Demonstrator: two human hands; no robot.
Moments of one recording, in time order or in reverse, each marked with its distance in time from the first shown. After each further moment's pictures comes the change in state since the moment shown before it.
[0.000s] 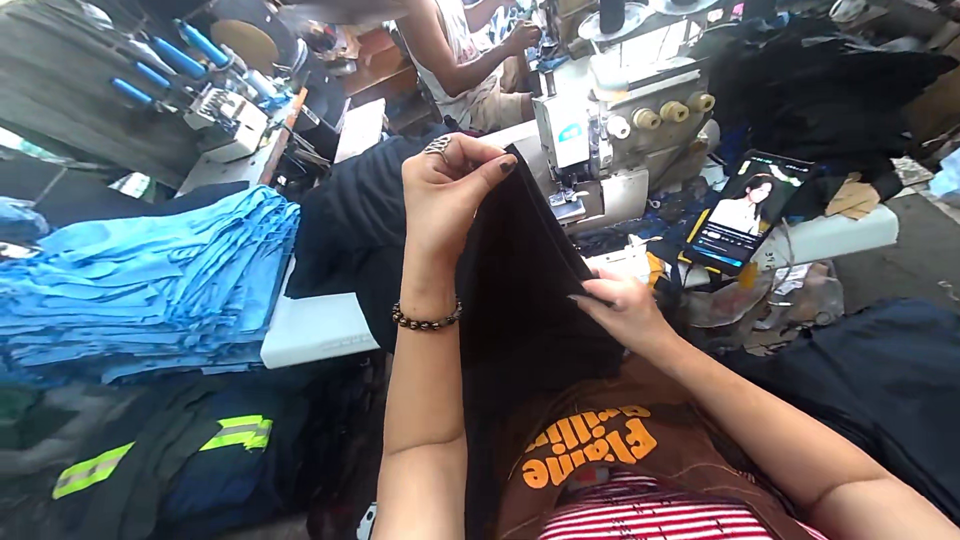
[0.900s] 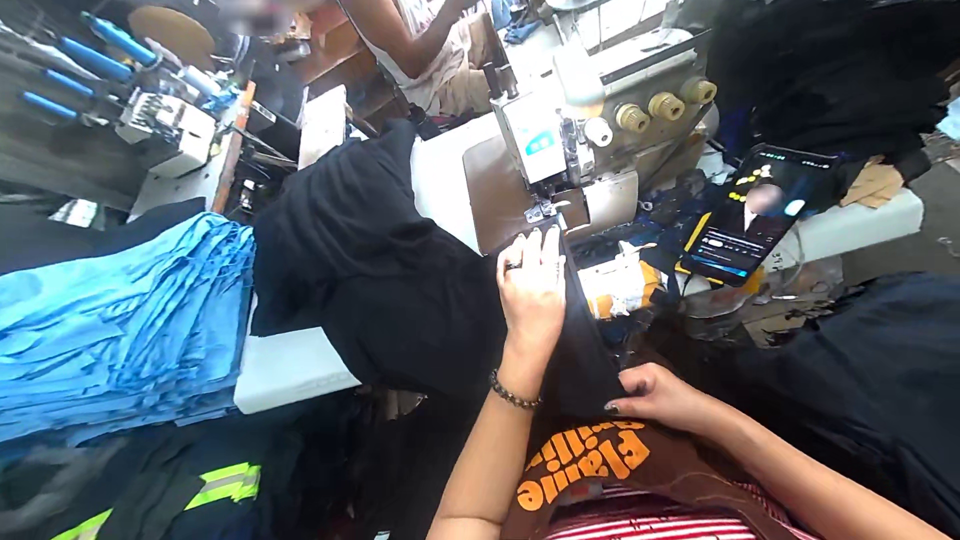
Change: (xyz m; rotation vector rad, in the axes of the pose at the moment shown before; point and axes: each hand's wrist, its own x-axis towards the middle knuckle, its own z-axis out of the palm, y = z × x) left_hand -0.096 -0.104 0.119 1.141 -0.095 -0.042; right_hand -0.091 0.040 -0.031 0.484 -0.526 0.574
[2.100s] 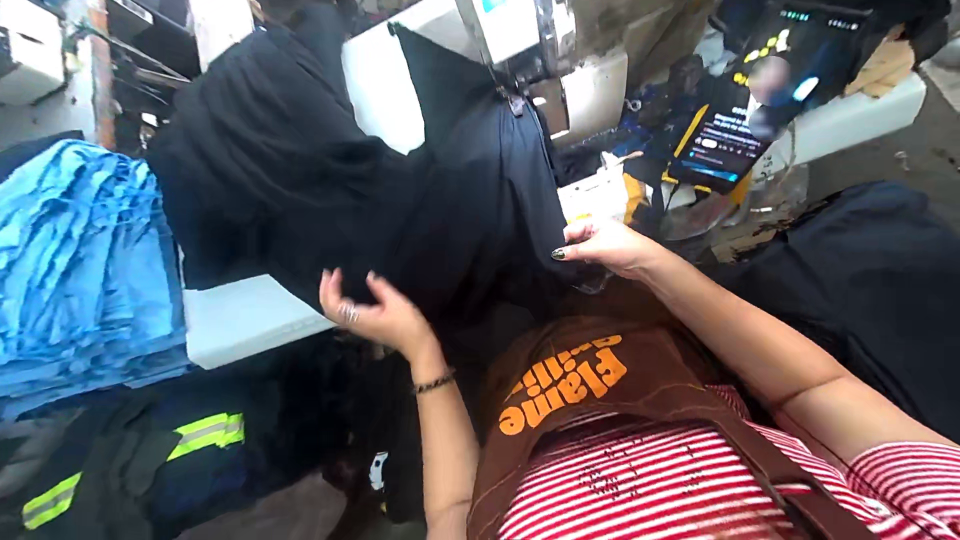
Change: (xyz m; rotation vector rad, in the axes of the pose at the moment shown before) left_hand -0.137 -0.148 -0.043 -0.231 0.435 -0.563; right_hand 0.080 -0.028 -0.022 0.258 0.134 0.089
